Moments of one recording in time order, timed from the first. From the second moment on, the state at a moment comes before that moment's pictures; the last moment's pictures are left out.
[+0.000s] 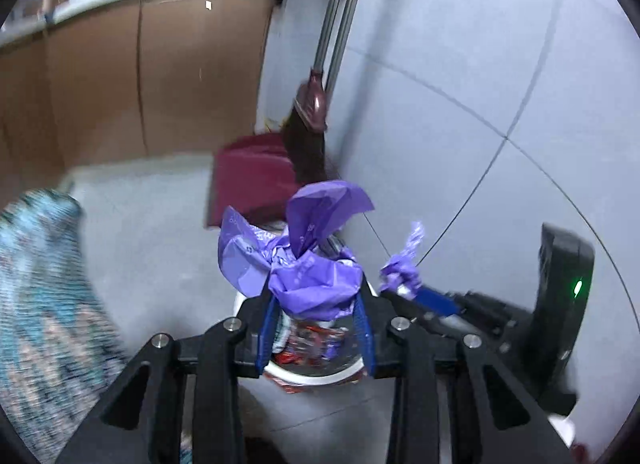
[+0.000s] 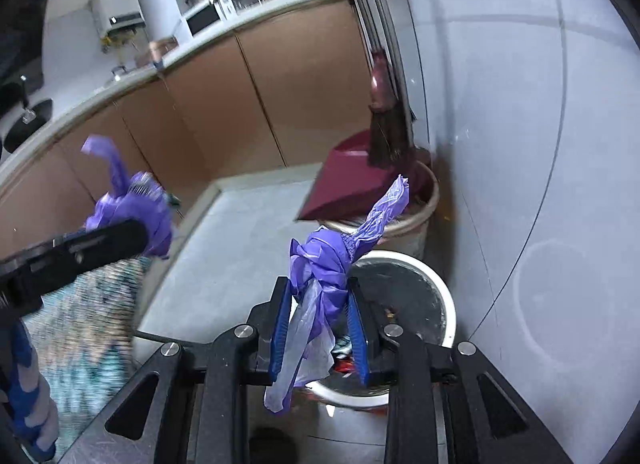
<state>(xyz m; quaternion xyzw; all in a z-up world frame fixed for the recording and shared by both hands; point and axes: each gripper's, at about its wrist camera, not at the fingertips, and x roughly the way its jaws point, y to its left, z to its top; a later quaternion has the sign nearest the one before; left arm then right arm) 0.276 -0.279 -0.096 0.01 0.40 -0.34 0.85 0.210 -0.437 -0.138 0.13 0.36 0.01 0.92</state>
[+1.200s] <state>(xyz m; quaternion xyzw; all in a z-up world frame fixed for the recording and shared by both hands) 0.232 -0.242 -0.056 -0.03 0.37 -0.33 0.87 0.142 -0.403 -0.091 0.12 0.34 -0.03 0.93</state>
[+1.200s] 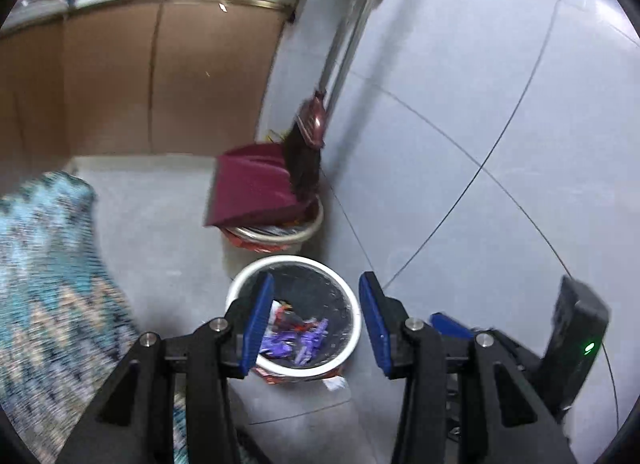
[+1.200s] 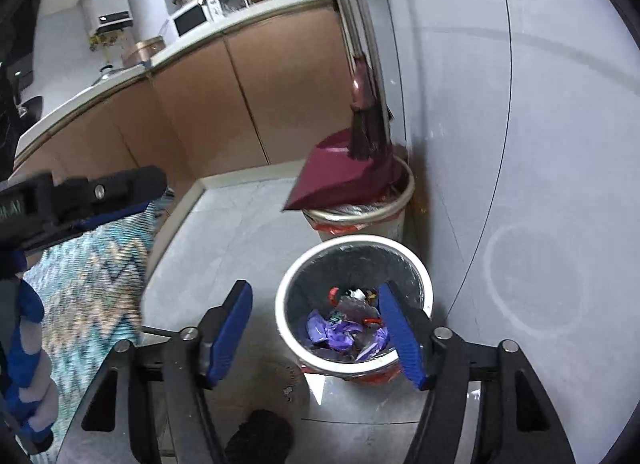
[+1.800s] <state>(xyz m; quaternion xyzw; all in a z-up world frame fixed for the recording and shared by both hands) 0.094 -0.072 0.004 0.01 0.26 -0.16 0.95 0.060 -0.299 -0.010 0.05 0.28 0.00 0.96</state>
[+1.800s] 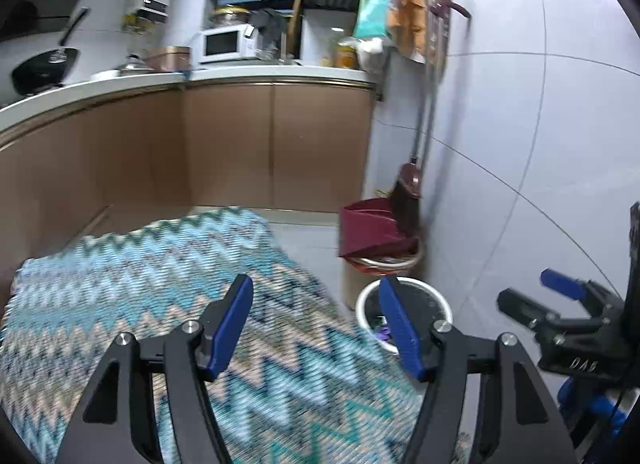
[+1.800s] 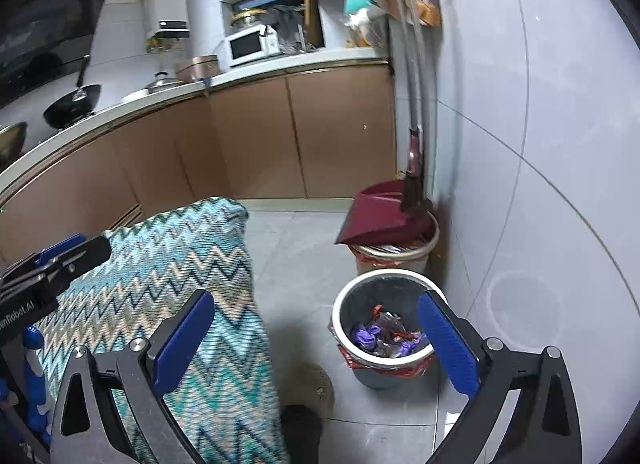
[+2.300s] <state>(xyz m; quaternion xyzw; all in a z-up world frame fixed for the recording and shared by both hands) 0.020 -0.004 0.019 0.01 0.22 -0.05 0.97 0.012 -0.239 0.016 0.01 0.25 0.02 0.97</state>
